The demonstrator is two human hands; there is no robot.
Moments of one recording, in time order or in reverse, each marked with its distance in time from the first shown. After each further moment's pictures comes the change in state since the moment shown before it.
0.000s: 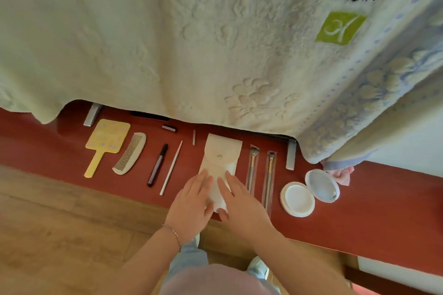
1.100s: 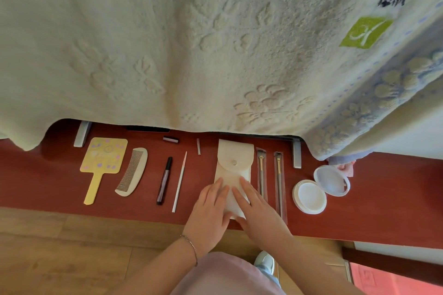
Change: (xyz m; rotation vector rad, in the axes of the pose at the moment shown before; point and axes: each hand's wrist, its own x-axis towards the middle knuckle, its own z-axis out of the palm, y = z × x) left_hand 0.009 -0.014 0.002 -0.065 -0.065 0.146; right_hand 0.006 -0.003 0.029 -0.032 0.125 0.110
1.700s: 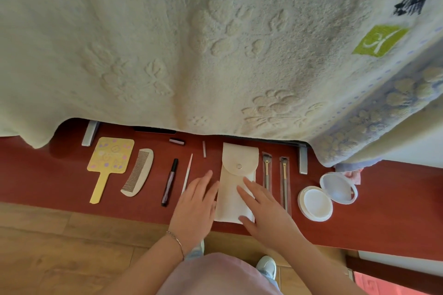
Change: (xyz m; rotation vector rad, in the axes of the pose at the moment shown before) left_hand 0.001 -0.025 -0.031 0.115 0.090 0.005; right_hand 0.001 -0.004 -0.040 0.081 -0.078 -0.023
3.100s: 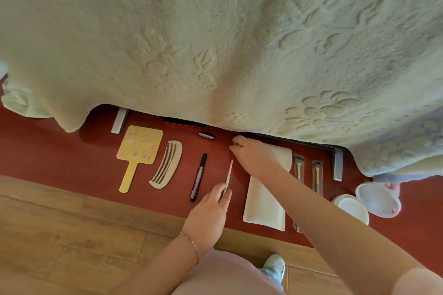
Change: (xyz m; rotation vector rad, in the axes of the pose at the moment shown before) left_hand -0.020 -0.030 -0.001 -0.122 -0.139 -0.070; right_hand 0.162 -0.026 -0.005 -0.320 0.182 -0.254
